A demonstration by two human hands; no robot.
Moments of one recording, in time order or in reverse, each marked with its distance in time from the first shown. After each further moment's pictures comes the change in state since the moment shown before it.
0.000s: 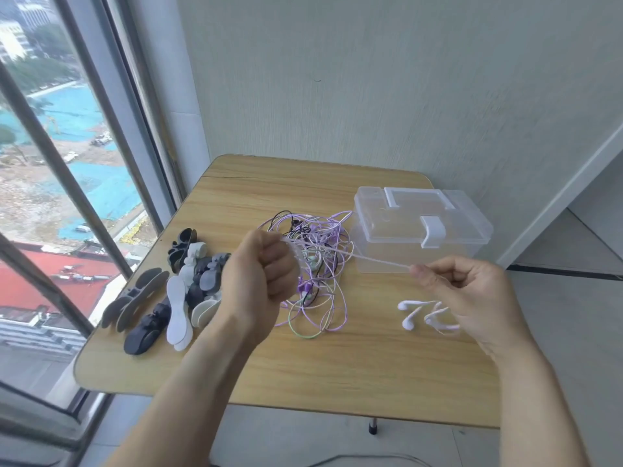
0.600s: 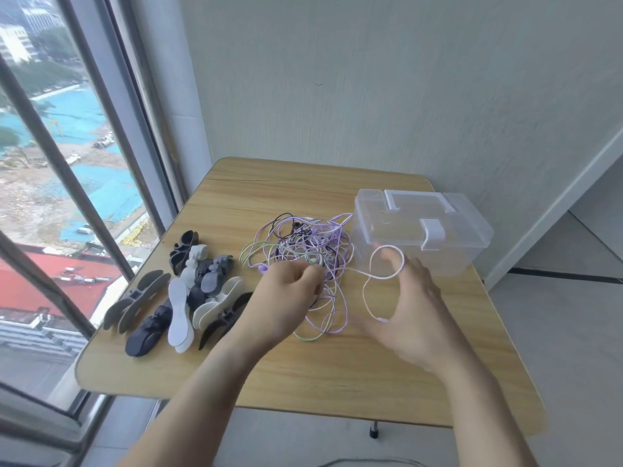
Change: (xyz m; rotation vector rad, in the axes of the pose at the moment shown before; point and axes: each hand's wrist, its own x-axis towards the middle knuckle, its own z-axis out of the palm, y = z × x) left_hand -0.006 -0.017 0.003 0.960 -0.034 0.111; right_hand -0.008 0.015 0.047 -0.615 -0.154 -0.189
